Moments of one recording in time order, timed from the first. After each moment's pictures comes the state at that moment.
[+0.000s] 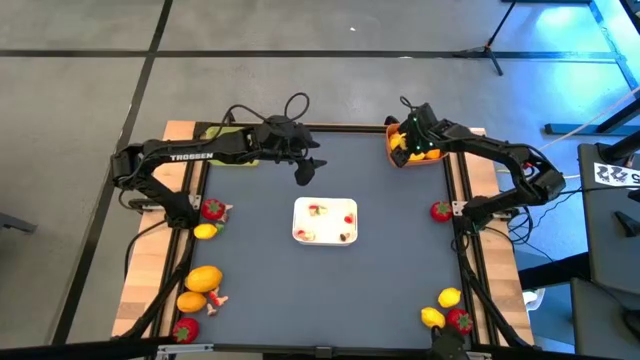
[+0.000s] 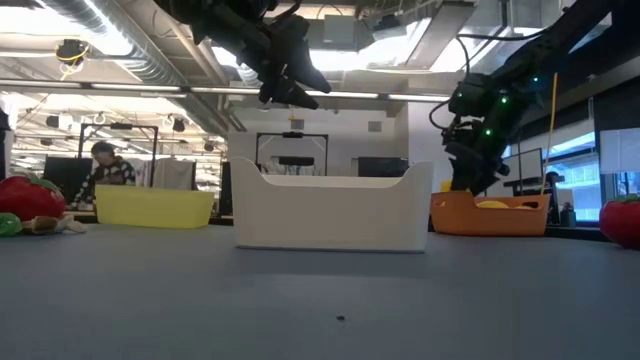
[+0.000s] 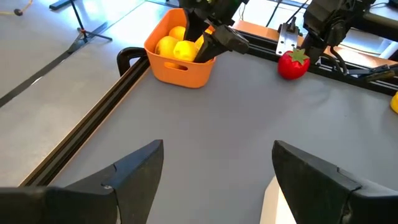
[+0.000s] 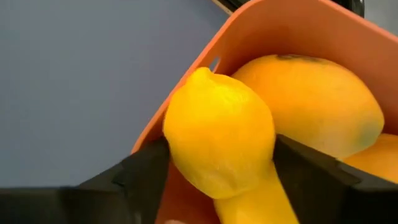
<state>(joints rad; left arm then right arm) 0.36 1.49 1.12 -0.15 0.04 -0.08 -0.92 1.40 0.79 -0.39 -0.12 -0.09</state>
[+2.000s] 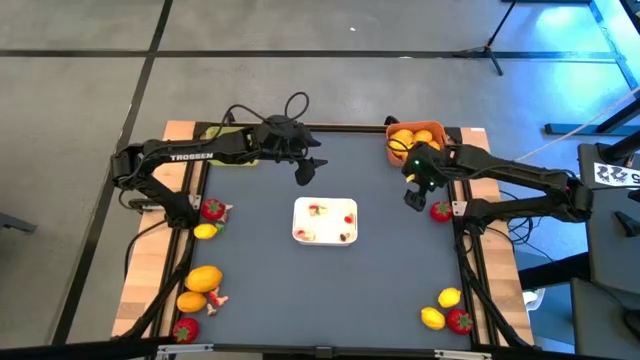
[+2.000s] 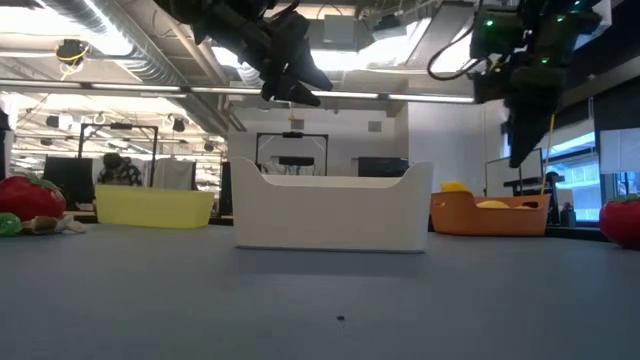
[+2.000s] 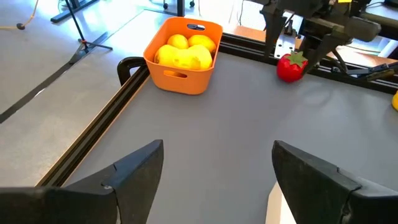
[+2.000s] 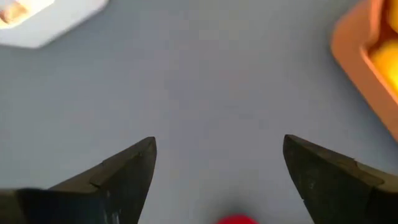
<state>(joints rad) 0.36 1.50 1.12 -0.12 0.04 -0.04 -0.41 1.06 0.84 -1.01 -0.06 0.10</state>
